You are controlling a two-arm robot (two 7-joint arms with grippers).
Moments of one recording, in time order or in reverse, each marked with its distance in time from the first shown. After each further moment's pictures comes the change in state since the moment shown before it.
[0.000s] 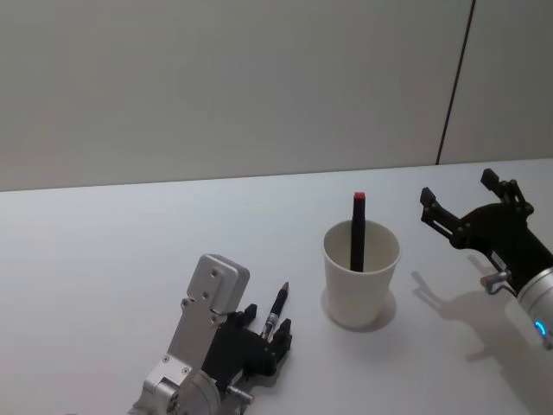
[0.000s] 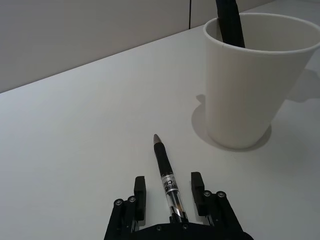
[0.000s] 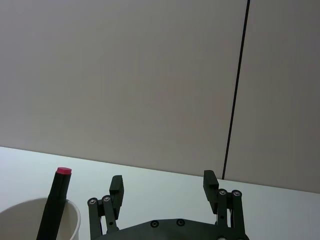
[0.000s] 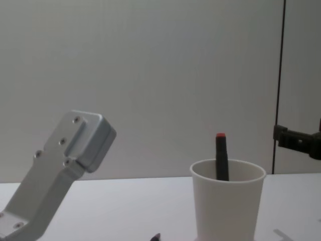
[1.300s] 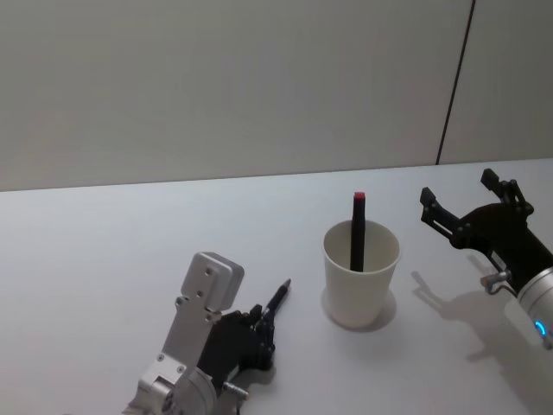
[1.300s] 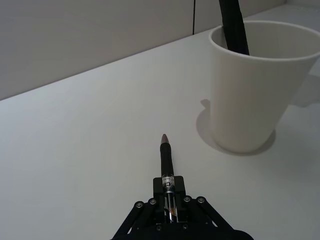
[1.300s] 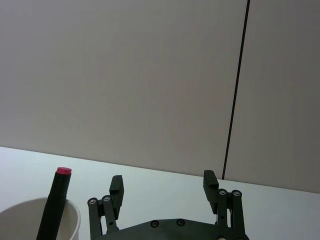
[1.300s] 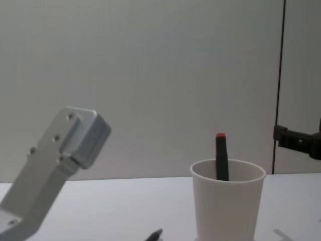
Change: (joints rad) left arm 0.004 0.003 -0.007 -0.002 0.001 -0.023 0.006; right arm 0.000 0.000 0.000 0.000 0.000 0.000 0.000
